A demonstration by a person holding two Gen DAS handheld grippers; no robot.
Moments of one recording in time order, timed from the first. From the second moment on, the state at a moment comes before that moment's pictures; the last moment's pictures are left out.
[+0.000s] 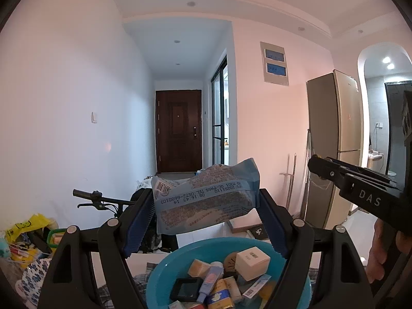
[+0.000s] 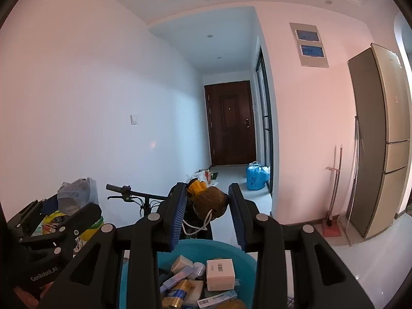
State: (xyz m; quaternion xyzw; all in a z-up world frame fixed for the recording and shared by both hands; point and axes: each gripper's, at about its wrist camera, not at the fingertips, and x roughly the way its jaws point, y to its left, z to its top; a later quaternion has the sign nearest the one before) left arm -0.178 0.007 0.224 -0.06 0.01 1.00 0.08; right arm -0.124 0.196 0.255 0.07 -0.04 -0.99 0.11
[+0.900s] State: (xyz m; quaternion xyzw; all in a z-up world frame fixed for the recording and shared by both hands) left arm -0.189 0.001 0.215 -0.07 -0.01 0.99 0.07; right arm -0.141 0.190 0.239 0.10 -0.04 -0.98 0.14
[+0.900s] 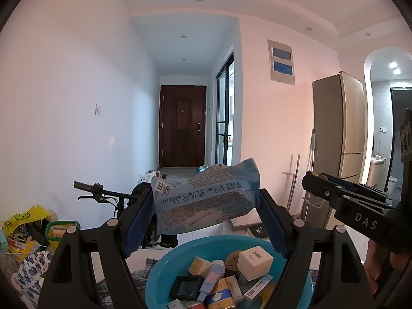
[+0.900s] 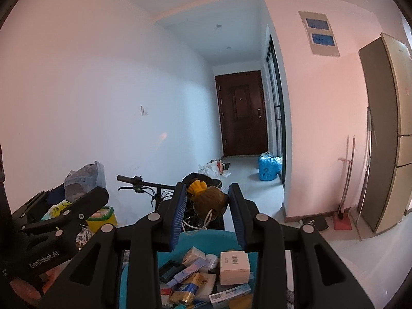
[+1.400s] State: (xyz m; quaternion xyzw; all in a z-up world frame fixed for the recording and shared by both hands) left arm -0.244 -0.002 0.186 -0.15 -0.02 0.99 0.07; right arm -0.191 0.181 0.209 0.18 -0.03 -0.98 0.13
